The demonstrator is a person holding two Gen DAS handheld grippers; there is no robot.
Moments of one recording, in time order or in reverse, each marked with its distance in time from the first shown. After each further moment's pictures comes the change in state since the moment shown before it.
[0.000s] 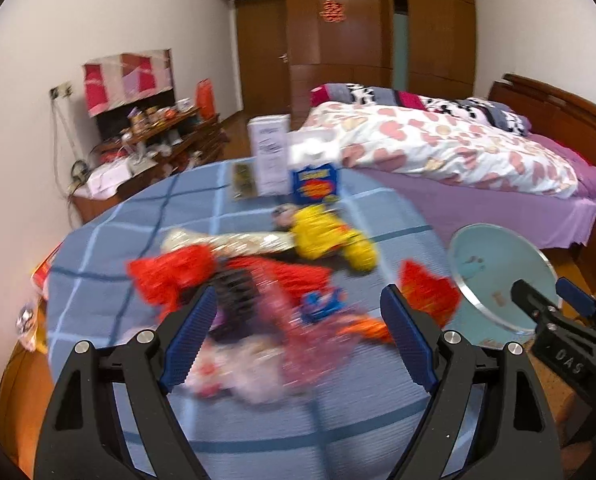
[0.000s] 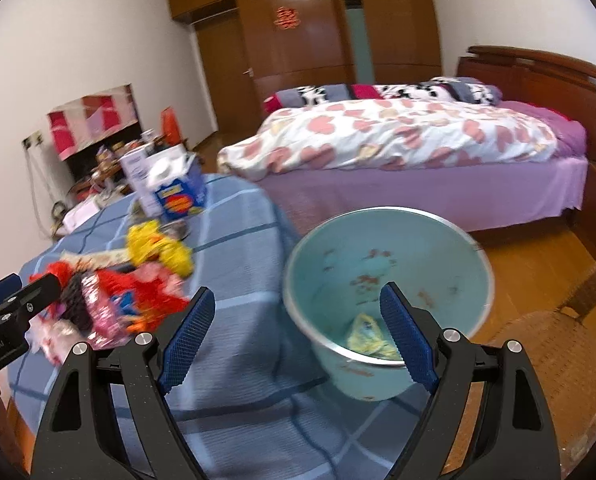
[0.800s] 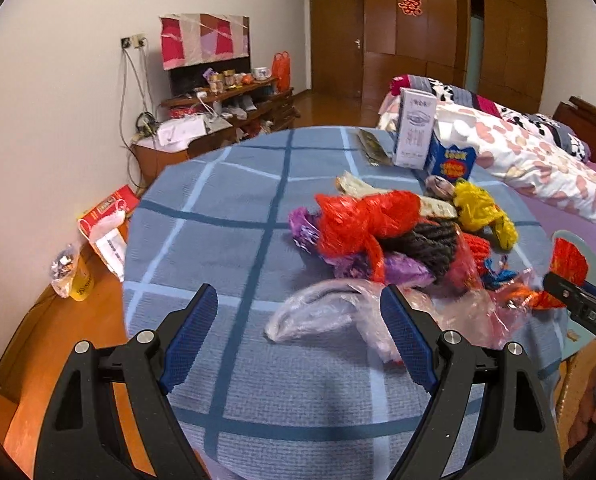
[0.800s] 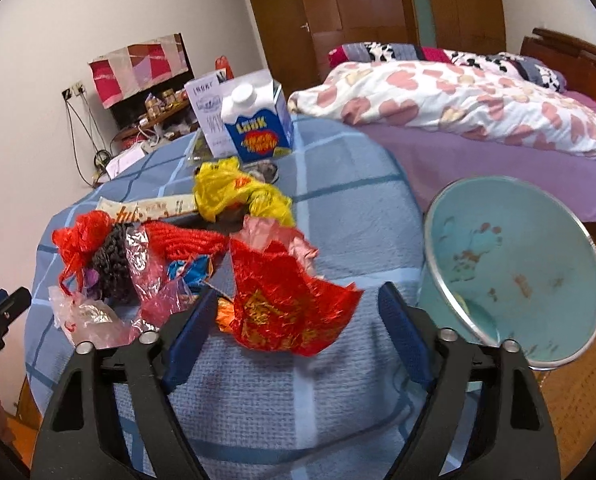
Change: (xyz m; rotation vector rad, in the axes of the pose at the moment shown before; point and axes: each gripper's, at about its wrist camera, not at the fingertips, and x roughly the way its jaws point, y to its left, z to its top) left arm 0.009 0.130 -0.041 -0.142 0.064 0.154; right arm 0.067 0.077 -0.012 -0.082 0.171 0.167
